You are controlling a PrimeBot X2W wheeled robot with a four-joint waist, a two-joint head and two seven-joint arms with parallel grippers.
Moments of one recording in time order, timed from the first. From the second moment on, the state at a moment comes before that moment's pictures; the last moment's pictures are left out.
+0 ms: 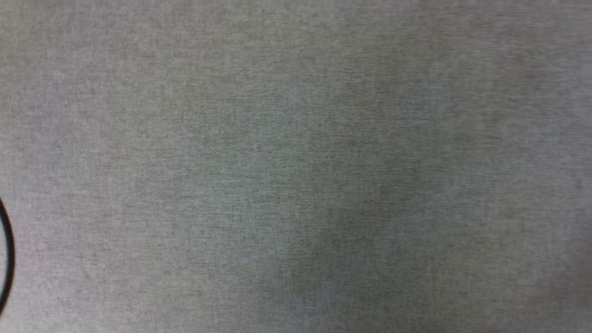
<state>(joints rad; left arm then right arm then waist) -2.04 0.76 -0.55 0.54 -0.43 -0.13 -0.11 -1.70 -0.47 0.12 0.40 0.05 0.13 0.28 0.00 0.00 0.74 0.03</state>
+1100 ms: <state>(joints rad) -0.81 0.51 -0.54 0.35 -0.48 -0.11 -0.26 -0.98 -0.32 0.15 0.69 0.16 0.13 -0.08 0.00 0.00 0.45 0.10</state>
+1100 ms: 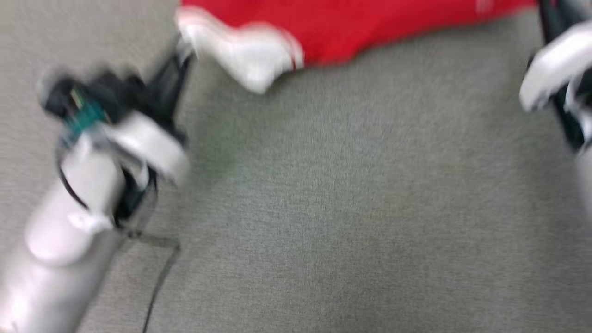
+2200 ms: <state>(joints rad) 0.02 0.70 -0.73 -0.05 -0.66 -0.02 -0.02 -0.01 -0.54 0.17 0.22 0.74 0.13 0.38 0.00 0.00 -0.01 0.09</state>
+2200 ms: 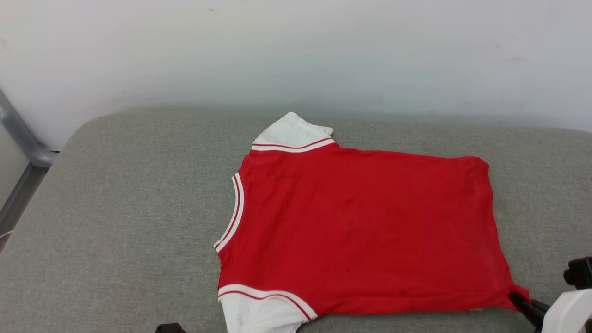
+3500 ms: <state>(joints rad) -0.28 0.71 -0.61 -0.02 -0.72 -0.07 -0.01 -0.10 -0.49 0.02 0.07 0.74 0.13 0.50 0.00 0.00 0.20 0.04</state>
